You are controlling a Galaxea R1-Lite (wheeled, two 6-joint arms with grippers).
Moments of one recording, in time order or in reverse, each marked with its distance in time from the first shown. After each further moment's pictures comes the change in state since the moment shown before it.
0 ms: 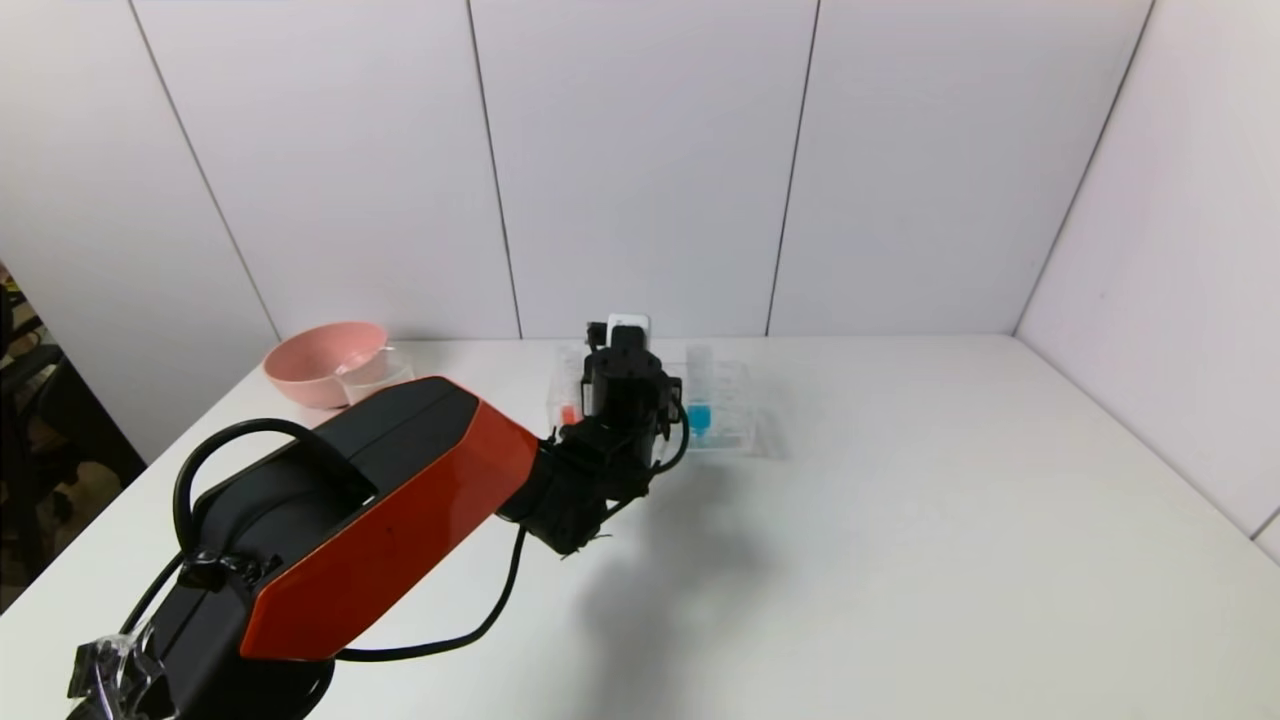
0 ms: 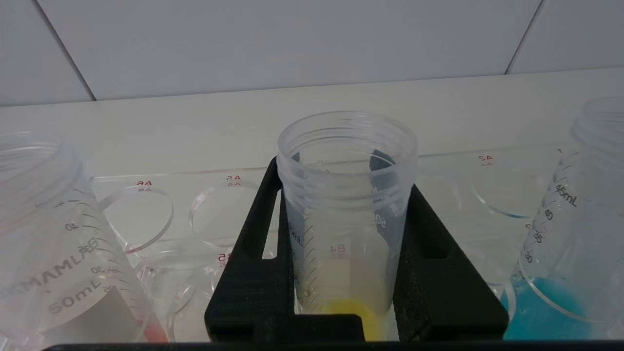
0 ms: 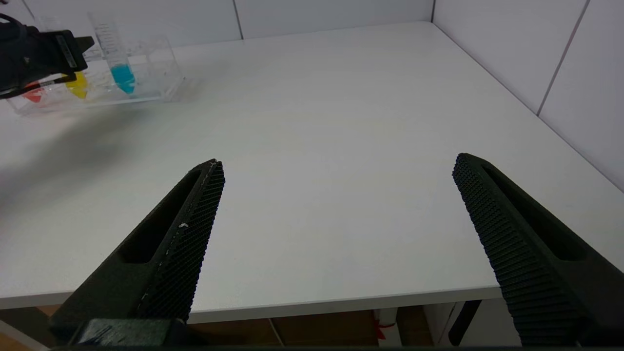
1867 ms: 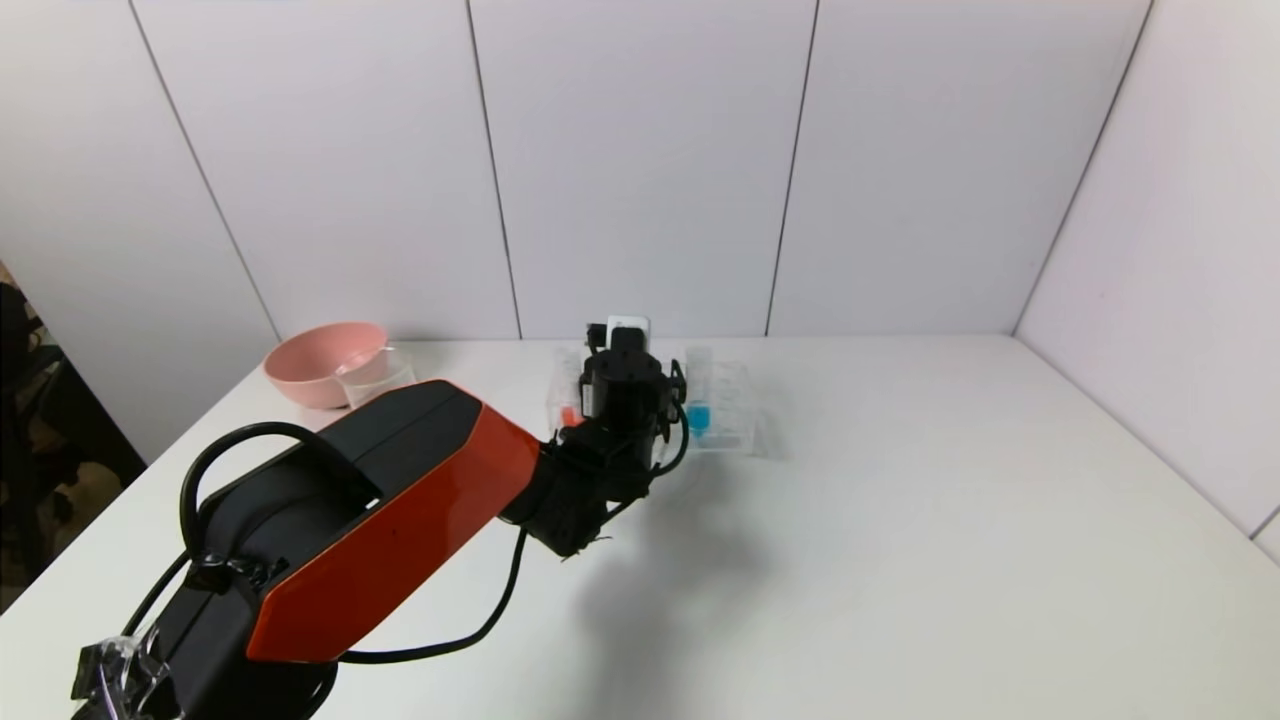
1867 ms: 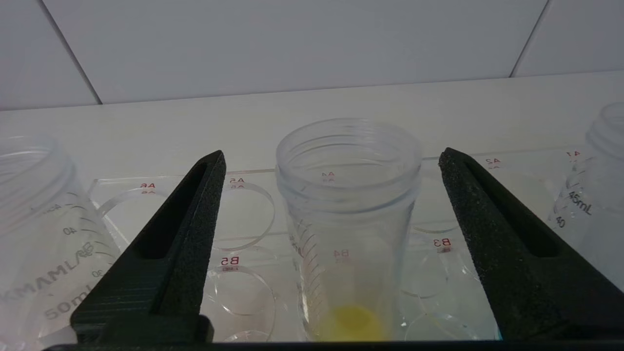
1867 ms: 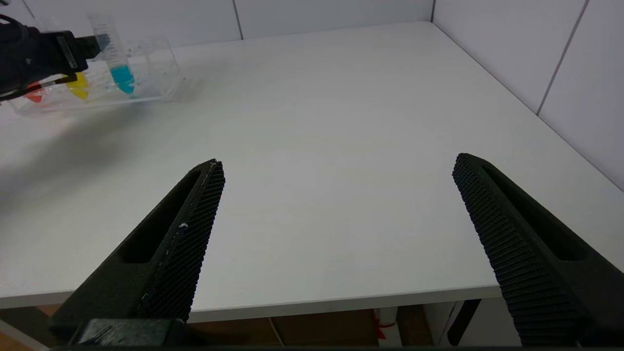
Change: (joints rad) left arm 0.004 0.019 0.003 -0.010 0.004 0.000; right arm 0.000 0.000 0.000 0.000 0.000 0.000
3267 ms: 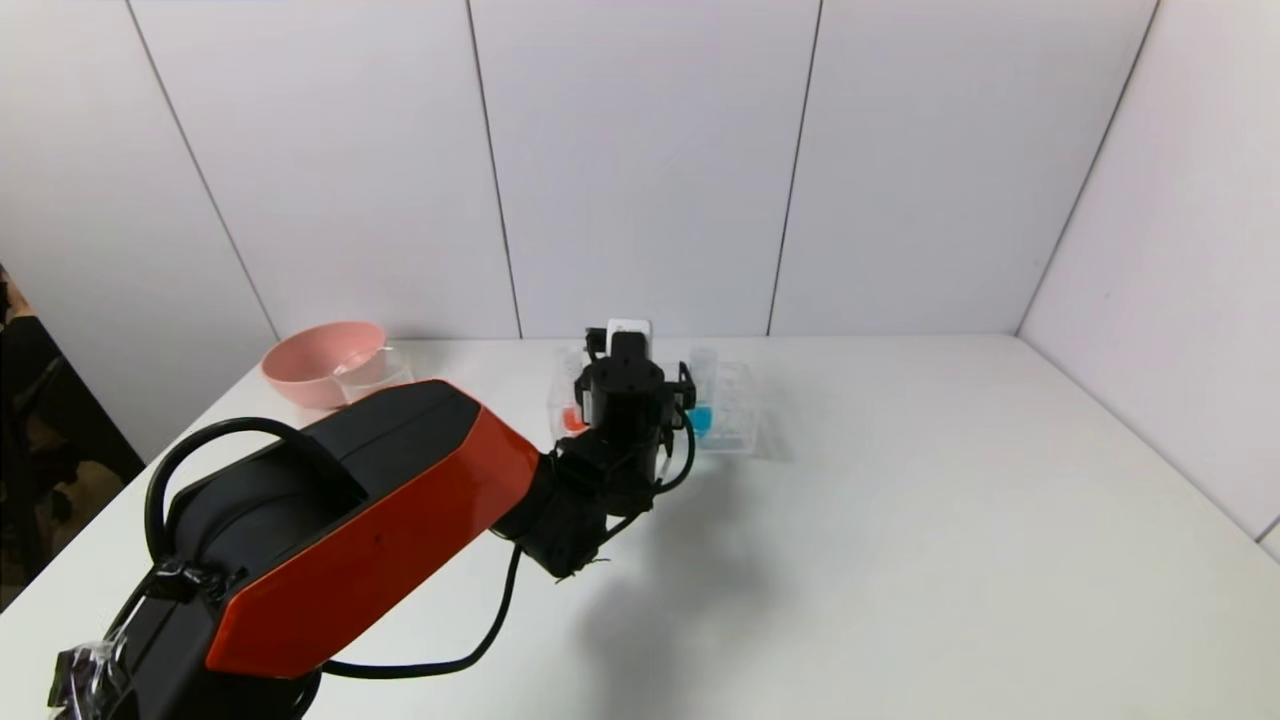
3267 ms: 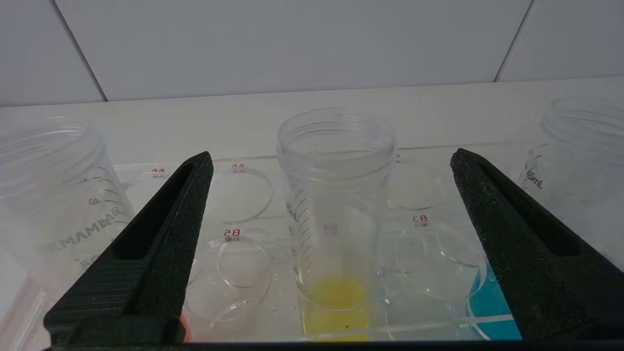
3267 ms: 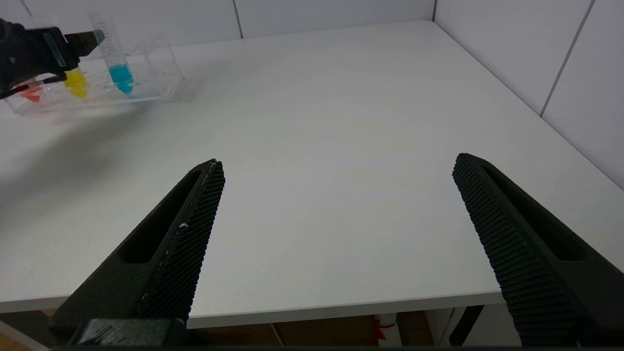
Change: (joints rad) left arm -0.046 -0.064 0.101 -0.091 0.025 0.002; right arm 0.000 0.000 0.000 0.000 0.000 -0.001
